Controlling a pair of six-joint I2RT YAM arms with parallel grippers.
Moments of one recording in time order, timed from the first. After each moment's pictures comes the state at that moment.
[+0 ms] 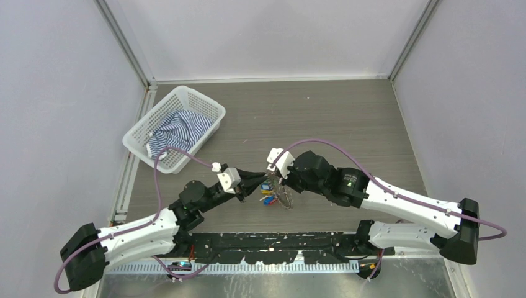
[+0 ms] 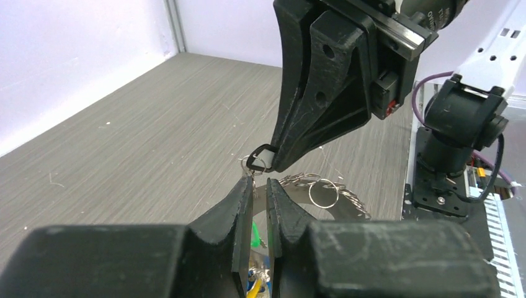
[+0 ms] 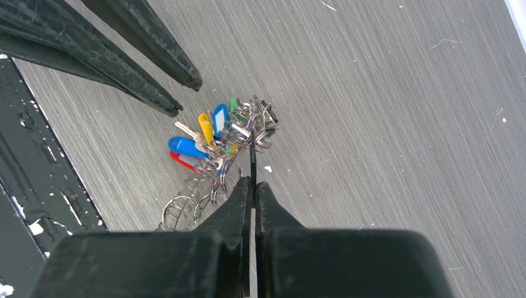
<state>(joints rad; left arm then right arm) -0.96 0.81 0.25 0.76 0.15 0.02 1.09 1.05 0.92 -0.47 0.18 -0.21</state>
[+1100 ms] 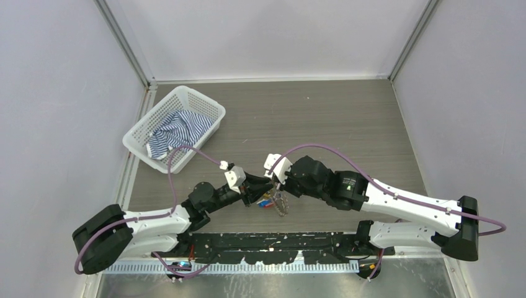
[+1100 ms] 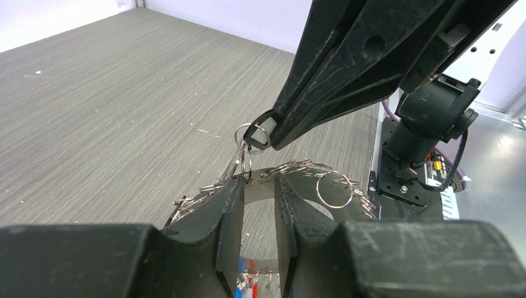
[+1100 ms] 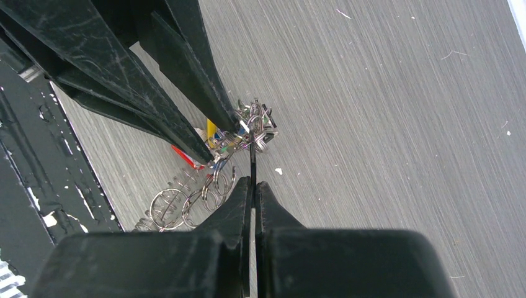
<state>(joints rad) -0.96 1.03 0.17 1.01 0.20 -0.16 1.16 1.05 0.93 -0.48 0.20 -0.21</state>
